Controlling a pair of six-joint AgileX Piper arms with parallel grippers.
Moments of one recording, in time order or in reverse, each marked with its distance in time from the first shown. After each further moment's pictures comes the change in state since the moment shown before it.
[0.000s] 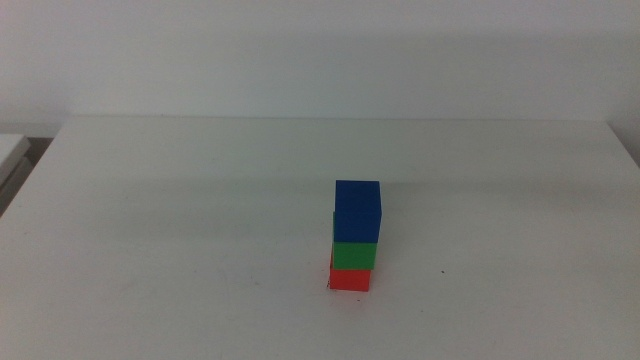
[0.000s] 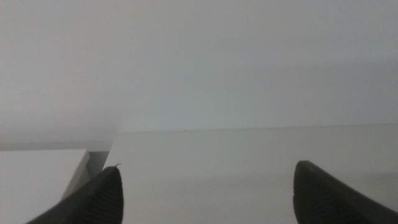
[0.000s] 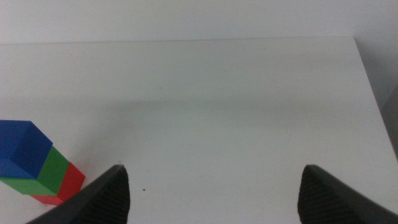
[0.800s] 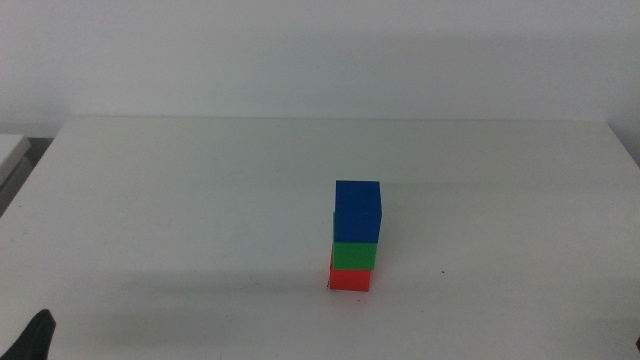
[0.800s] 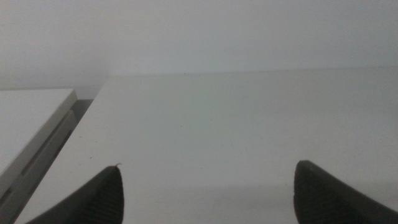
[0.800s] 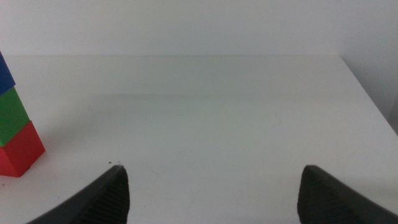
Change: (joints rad) left arm 0.000 -0.308 0.613 0.002 -0.314 -0.006; right arm -0.007 -0.722 0.817 -0.069 -0.429 0.002
